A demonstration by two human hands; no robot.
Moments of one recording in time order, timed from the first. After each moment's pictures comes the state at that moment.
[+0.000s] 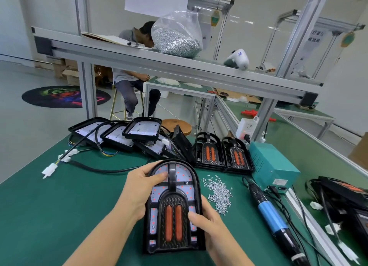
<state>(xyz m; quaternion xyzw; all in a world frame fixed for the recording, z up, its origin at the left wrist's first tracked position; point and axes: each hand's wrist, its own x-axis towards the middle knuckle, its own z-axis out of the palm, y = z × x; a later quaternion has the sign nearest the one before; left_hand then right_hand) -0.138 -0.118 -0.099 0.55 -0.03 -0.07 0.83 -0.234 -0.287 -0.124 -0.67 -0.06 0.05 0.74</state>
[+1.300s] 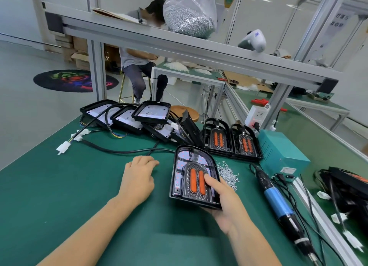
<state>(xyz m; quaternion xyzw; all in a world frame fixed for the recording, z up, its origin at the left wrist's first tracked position) -0.115 -0.086 -0.165 0.96 -0.15 0.13 0.20 -0.211 -0.288 -0.120 -0.54 0.18 0.03 0.82</state>
